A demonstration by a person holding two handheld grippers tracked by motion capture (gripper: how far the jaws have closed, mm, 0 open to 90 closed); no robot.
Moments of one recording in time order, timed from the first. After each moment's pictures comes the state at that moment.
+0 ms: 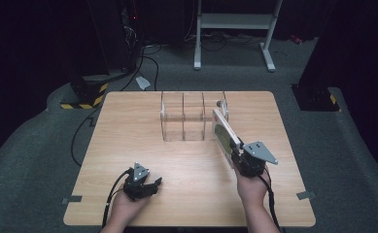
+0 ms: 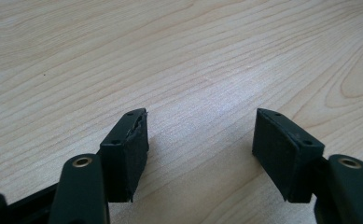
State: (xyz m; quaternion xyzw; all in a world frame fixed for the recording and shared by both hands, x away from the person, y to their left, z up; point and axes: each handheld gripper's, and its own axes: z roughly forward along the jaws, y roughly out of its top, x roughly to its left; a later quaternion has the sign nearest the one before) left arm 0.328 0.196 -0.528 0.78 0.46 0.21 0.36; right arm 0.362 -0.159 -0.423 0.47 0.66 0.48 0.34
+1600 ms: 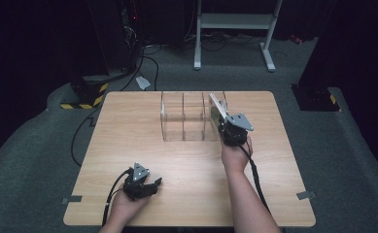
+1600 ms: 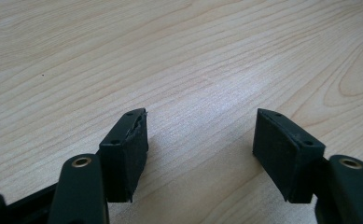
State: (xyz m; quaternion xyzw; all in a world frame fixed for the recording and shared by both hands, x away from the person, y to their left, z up) left arm 0.328 0.197 -0.528 0.79 0.46 0.21 0.36; right arm 0.454 -0.119 -0.426 0.49 0.65 0.45 0.36
